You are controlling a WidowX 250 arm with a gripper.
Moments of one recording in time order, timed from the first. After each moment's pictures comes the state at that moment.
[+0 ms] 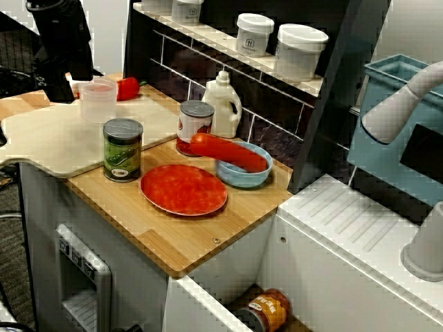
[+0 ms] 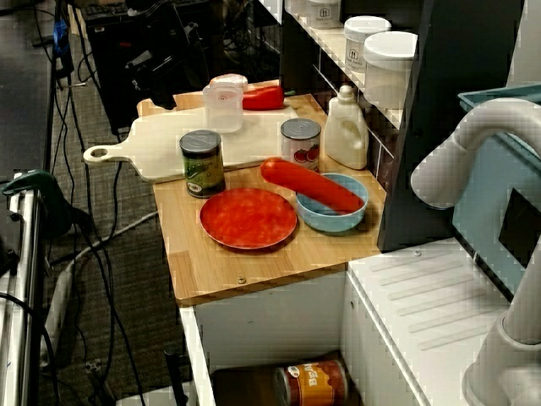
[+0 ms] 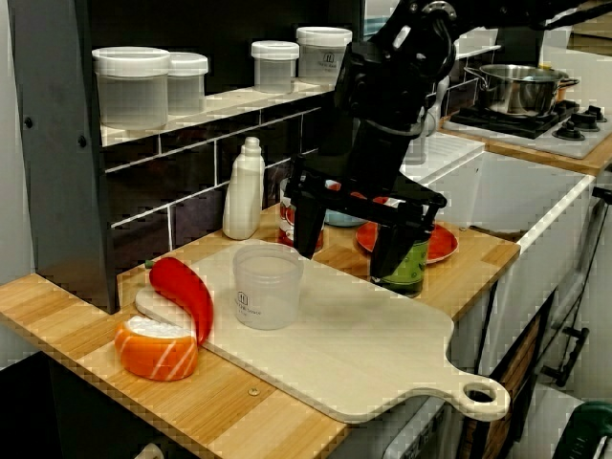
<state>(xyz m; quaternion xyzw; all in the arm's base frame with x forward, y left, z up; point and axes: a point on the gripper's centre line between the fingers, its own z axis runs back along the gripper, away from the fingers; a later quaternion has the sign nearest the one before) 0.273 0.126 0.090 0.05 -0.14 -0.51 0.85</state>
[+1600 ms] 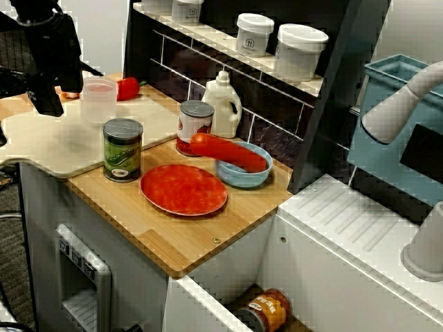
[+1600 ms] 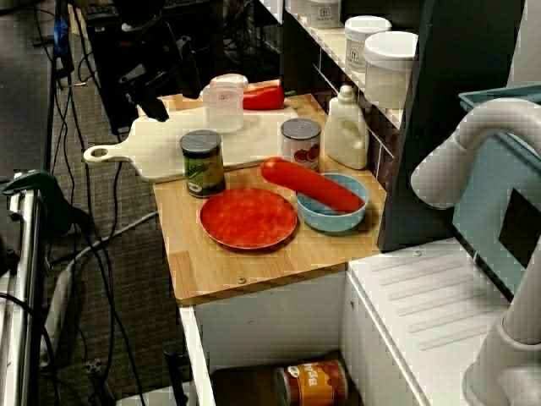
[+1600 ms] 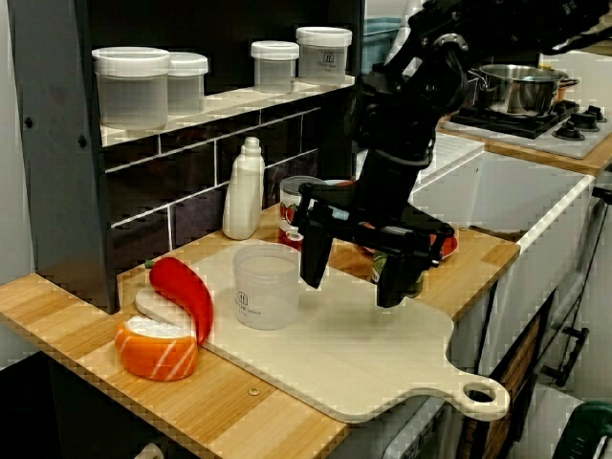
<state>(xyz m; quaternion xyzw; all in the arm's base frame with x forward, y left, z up) 0.264 0.130 0.072 0.07 -0.12 -0.51 0.85</state>
